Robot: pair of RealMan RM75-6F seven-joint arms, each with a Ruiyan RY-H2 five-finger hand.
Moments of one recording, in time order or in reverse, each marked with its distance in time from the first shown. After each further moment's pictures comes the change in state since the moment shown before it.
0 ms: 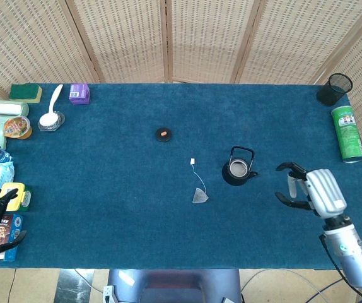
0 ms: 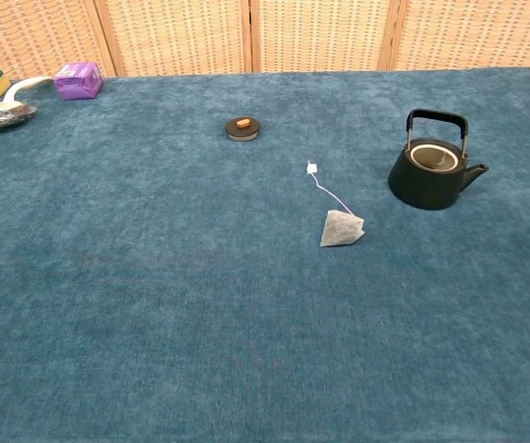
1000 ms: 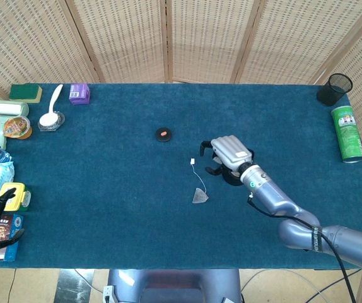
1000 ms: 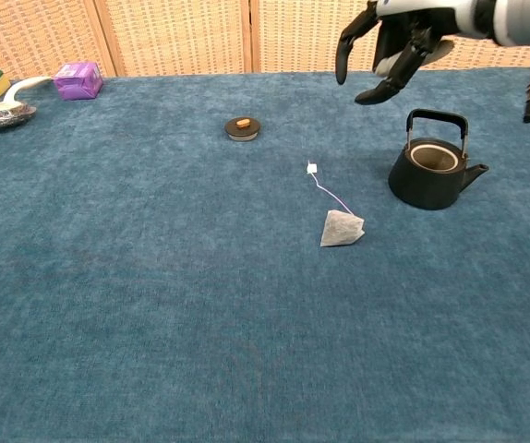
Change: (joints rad) left arm -0.022 -0.032 -0.013 0.079 -0.070 -0.057 -0.039; right arm 0.629 -0.240 0.081 0.208 0.583 -0.629 -0.354
